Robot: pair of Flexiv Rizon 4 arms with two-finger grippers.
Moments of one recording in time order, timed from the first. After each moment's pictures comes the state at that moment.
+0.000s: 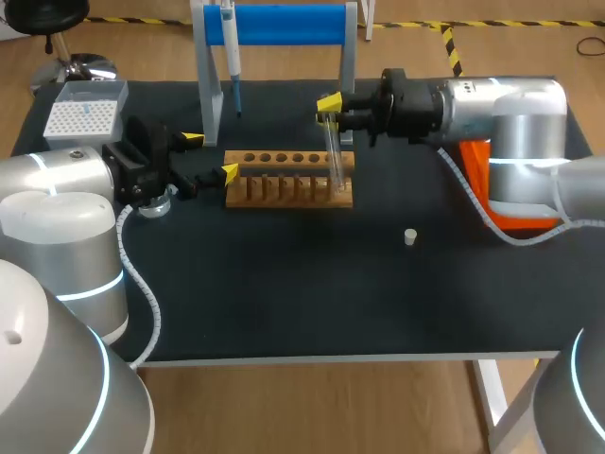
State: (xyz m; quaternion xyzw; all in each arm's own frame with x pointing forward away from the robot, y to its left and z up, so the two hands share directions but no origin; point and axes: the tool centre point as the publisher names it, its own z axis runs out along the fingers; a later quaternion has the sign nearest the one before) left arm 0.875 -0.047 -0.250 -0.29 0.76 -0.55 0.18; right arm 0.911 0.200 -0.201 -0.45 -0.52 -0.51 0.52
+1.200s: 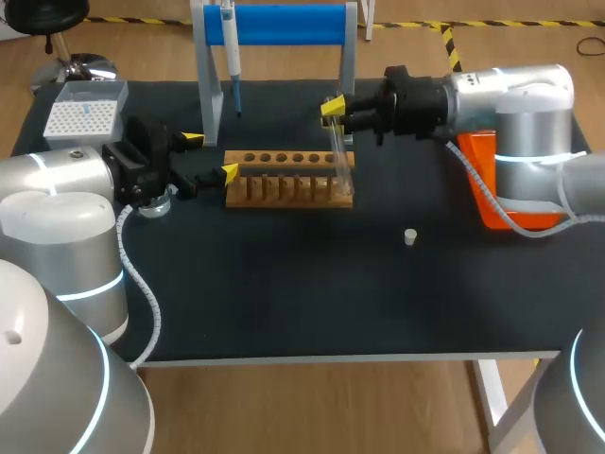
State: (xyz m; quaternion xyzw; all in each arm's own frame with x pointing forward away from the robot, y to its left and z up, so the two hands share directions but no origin) left arm 0.875 -0.047 -0.250 -0.29 0.76 -0.55 0.18; right arm 0.914 0.193 -0.209 -0.47 -0.54 -0.48 0.51
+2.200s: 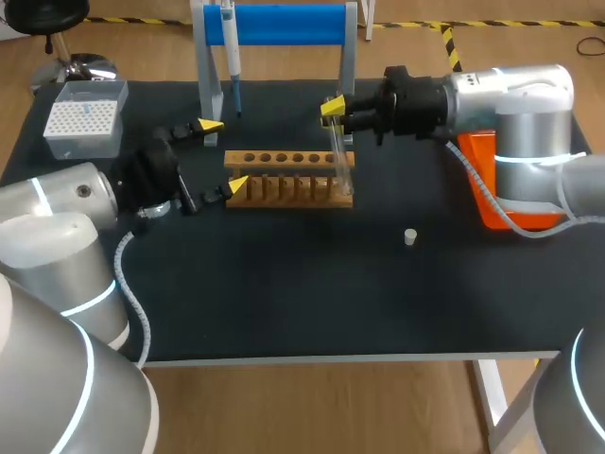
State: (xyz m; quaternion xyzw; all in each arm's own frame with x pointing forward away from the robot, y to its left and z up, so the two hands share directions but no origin) left arm 0.865 -0.071 -0.231 0.00 0.74 -0.58 0.35; right arm 0.914 0.193 -0.209 -0.47 -0.54 -0.48 0.51
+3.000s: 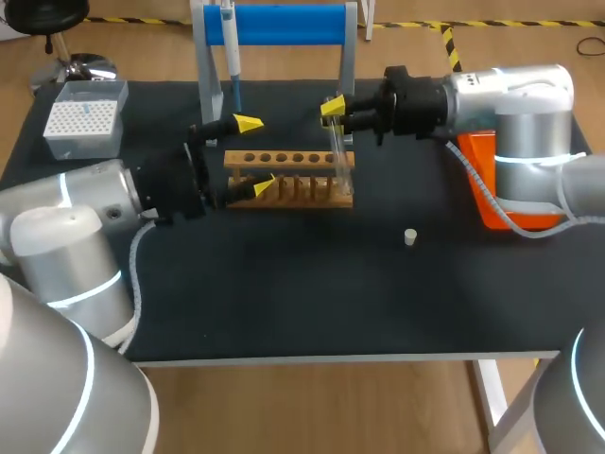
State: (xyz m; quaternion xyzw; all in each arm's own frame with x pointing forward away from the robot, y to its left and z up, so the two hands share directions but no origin) left arm 0.842 -0.127 -0.200 0.32 0.61 -0.49 0.53; right arm 0.914 0.193 -0.209 -0.47 -0.54 -0.48 0.51
